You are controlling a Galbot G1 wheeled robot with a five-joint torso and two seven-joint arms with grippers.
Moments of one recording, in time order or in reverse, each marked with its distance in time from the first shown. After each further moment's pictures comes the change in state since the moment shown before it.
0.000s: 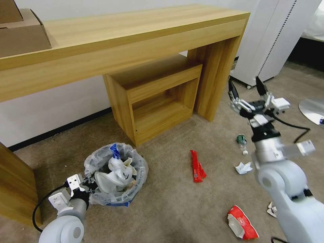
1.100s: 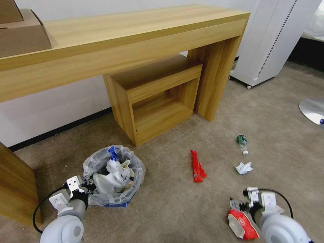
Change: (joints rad) left arm -0.027 0.002 -0.009 0.082 -0.001 -0.035 0.008; right arm -0.335 -0.359 -0.288 -0.148 0.258 -0.644 0.584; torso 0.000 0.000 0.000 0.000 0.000
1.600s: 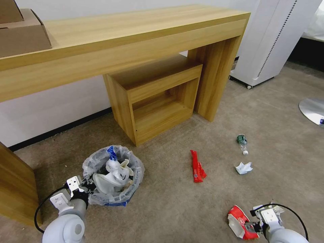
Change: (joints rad) left arm -0.023 0.001 -0.001 0.024 -0.009 -0.015 0.002; right arm 0.040 -0.065 -0.133 -0.155 -0.127 0.011 -0.081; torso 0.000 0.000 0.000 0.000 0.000
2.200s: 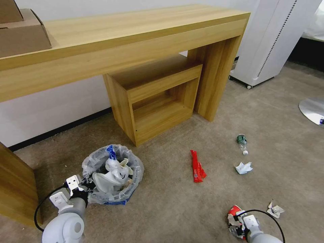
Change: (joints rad) left arm 0.002 0.010 -0.017 0.006 -0.011 0.001 -0.005; right arm 0.196 0.141 -0.232 -0.160 -0.101 0.070 -0.061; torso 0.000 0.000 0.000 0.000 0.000
